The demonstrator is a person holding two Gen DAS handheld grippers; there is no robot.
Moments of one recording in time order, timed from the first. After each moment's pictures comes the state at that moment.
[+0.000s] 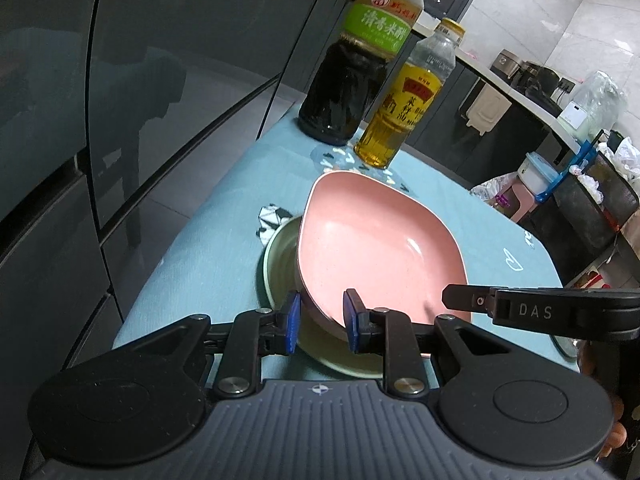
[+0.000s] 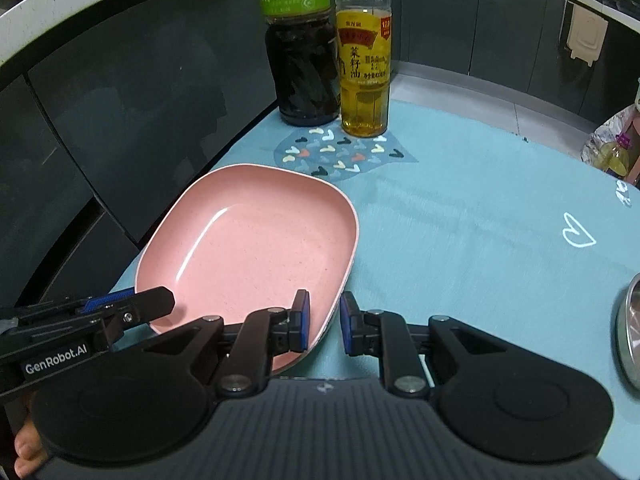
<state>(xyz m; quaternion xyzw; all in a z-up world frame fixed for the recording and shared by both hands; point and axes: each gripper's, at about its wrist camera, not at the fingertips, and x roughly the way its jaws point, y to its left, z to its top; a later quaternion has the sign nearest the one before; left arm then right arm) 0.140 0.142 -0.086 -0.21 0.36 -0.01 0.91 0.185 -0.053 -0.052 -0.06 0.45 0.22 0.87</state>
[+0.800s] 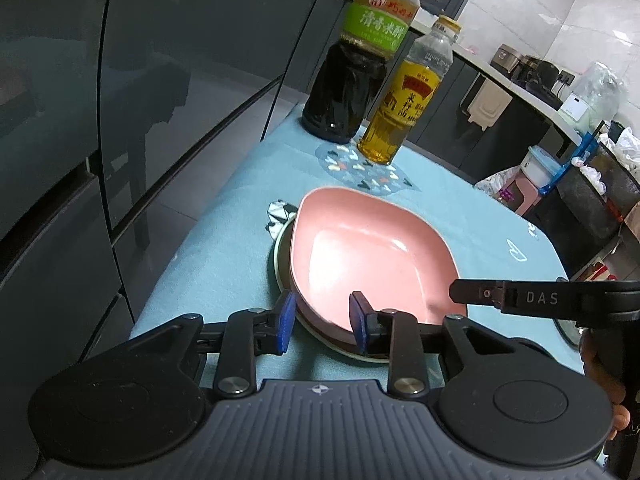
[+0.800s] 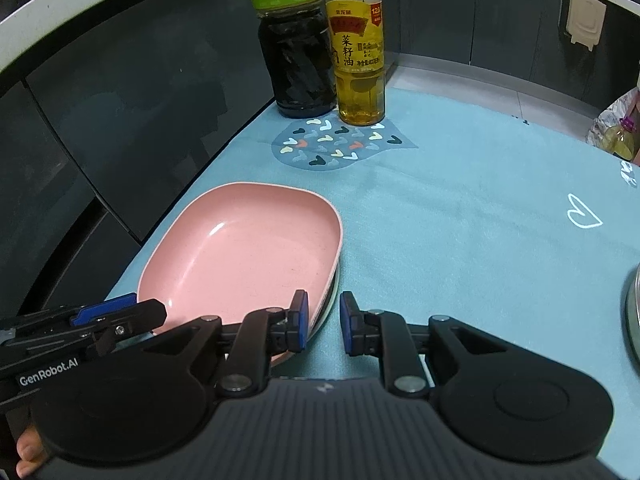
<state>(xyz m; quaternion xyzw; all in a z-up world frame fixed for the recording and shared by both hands) 0.127 0.144 -0.081 -0.20 0.35 -0.01 0.91 0.185 -0.064 -0.052 -0.03 0.45 0.22 0.86</state>
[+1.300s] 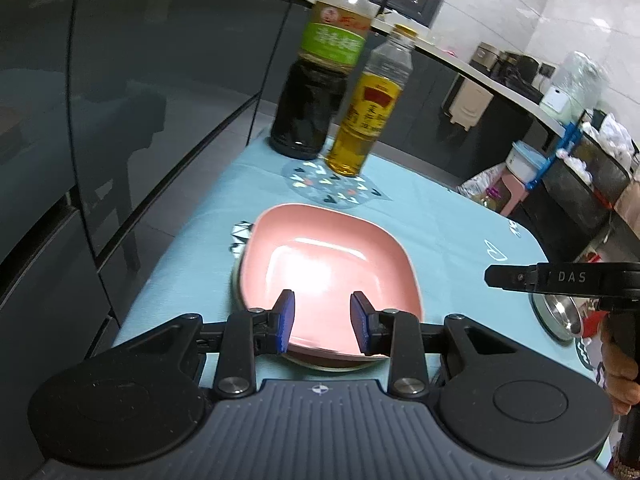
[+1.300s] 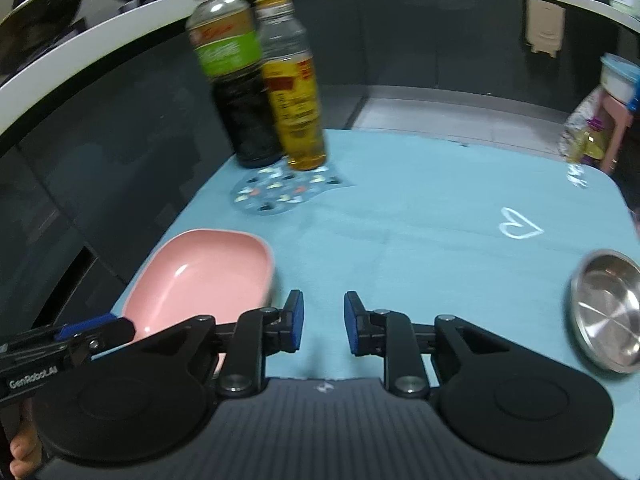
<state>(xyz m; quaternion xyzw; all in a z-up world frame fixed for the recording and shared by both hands) 0.126 0.115 -0.061 -0.16 0.34 -0.03 0.93 0.185 -0.131 -0.028 0.02 0.41 0.18 0.89</state>
